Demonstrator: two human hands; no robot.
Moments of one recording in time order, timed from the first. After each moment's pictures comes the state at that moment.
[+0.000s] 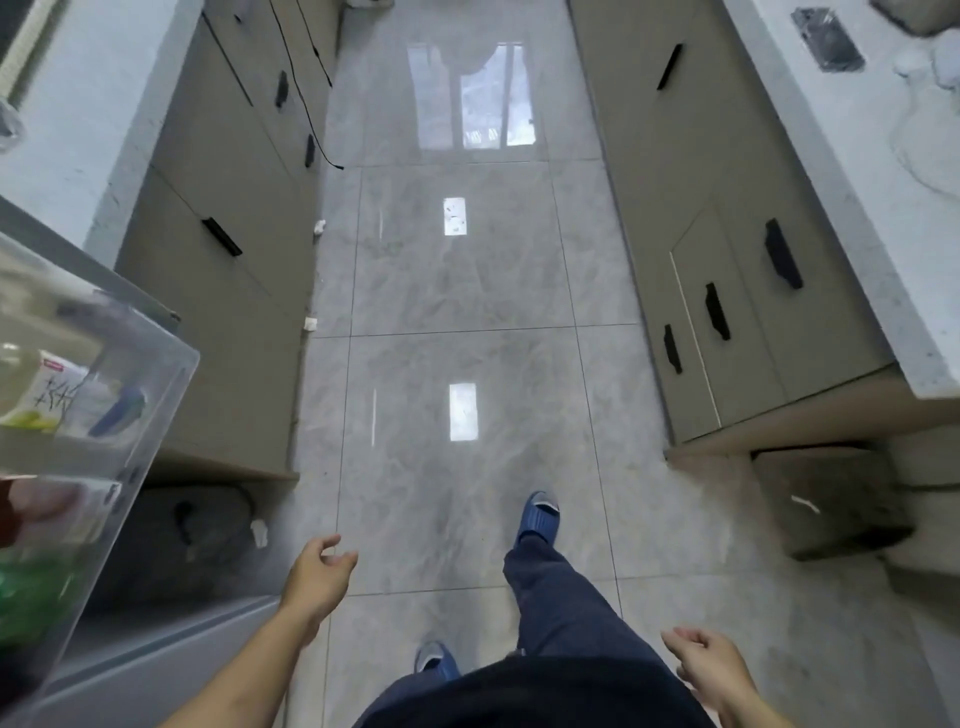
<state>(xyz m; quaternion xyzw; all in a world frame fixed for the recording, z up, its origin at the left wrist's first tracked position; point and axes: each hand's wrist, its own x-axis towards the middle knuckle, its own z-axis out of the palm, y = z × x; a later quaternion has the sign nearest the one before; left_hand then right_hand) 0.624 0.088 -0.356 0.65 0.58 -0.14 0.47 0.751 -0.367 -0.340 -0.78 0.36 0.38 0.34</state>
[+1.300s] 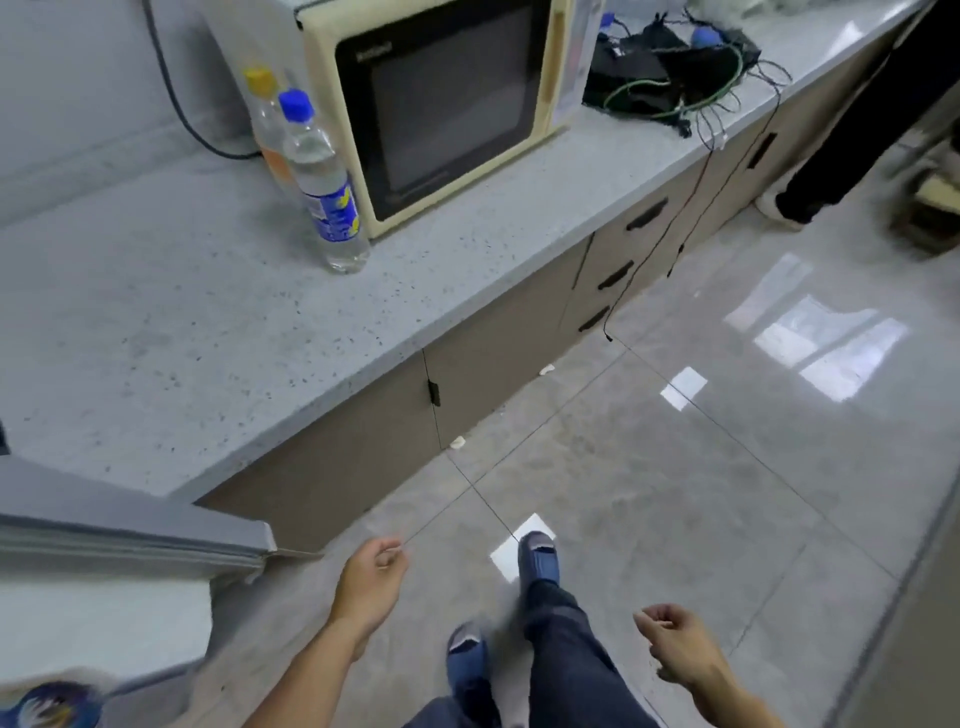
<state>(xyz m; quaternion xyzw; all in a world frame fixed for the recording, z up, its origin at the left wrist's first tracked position) 0.962 0.340 -0.283 0.38 0.73 0.16 0.55 1.315 0.208 -0.299 -0.85 -0.14 0.48 0.16</state>
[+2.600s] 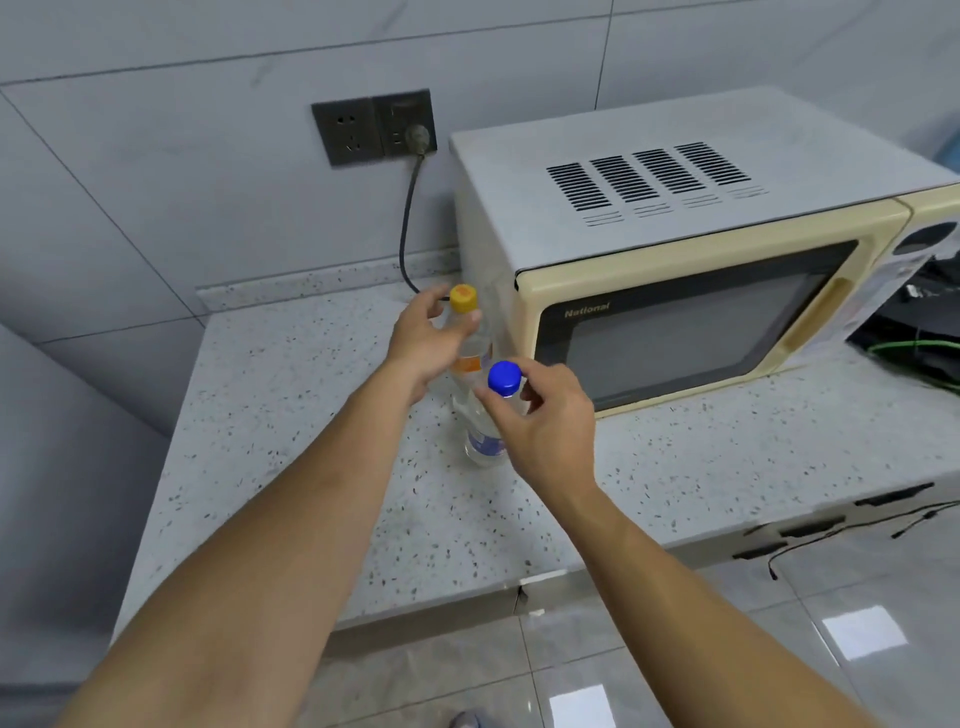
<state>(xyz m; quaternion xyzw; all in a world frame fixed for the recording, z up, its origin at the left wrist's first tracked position) 0.943 0.789 -0.046 0.40 0.71 0.46 0.35 1.104 0.731 -0.067 -0.52 -0.69 0.27 0.43</state>
